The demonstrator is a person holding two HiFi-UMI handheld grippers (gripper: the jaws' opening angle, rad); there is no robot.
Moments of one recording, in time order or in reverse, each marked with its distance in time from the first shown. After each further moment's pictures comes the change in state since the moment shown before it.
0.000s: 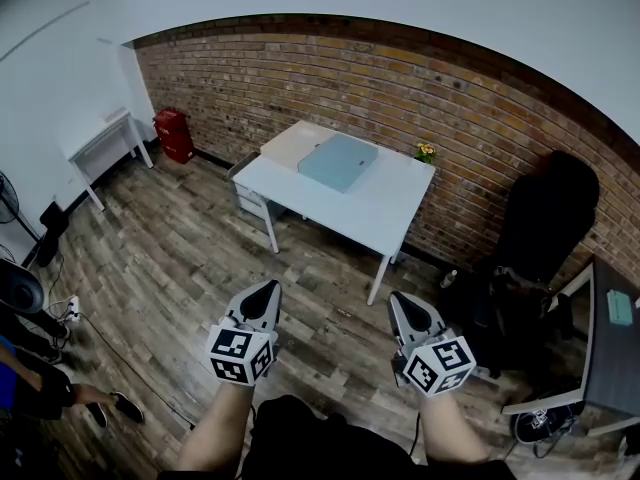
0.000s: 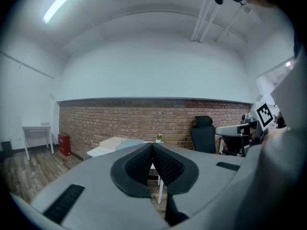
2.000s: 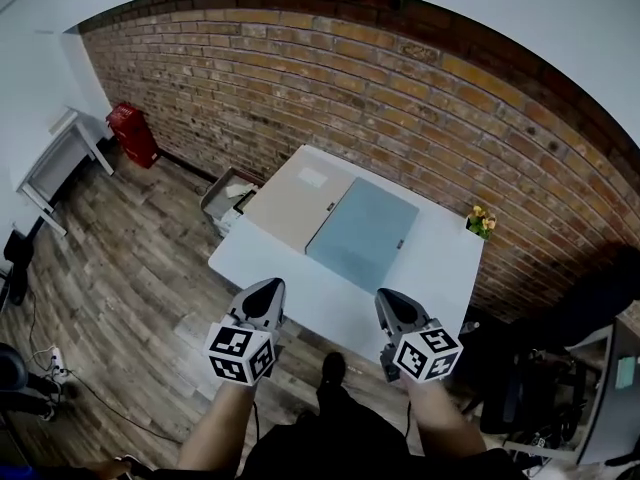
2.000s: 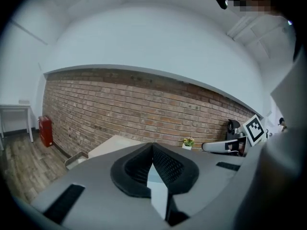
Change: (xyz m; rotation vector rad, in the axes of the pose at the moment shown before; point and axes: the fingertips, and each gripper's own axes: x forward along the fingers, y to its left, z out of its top) left arm 0.426 0.301 0.011 -0.150 0.108 -0.109; right arm 0.497 -0.198 -0.033 0.159 0.221 -0.078
